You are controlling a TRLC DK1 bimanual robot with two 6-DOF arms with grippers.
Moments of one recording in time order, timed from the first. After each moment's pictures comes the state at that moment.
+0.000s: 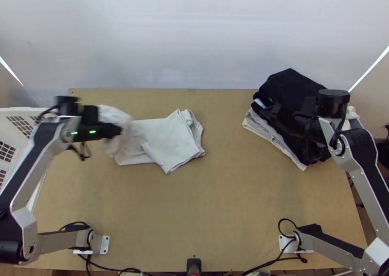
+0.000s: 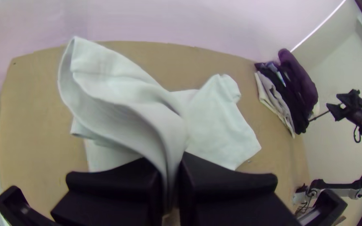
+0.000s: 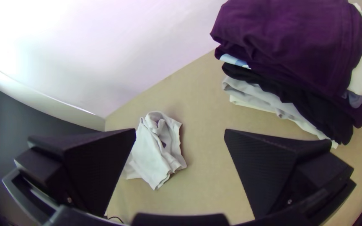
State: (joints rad) left arm -0.03 1.39 1.21 -0.71 0.40 -0.03; right arm 0.19 1.21 1.30 -0.75 -0.31 0.69
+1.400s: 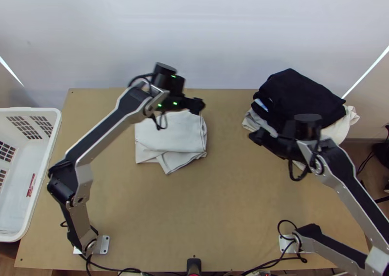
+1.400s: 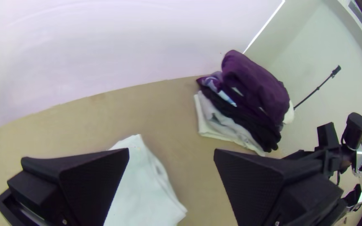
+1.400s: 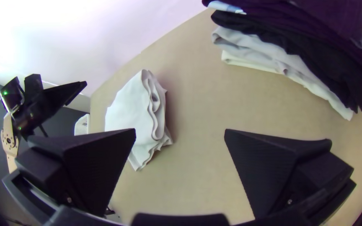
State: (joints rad) left arm -0.54 1.91 1.94 -0.68 0.22 -0.27; right arm 0.34 1.14 1.02 -0.62 -0.25 0.75
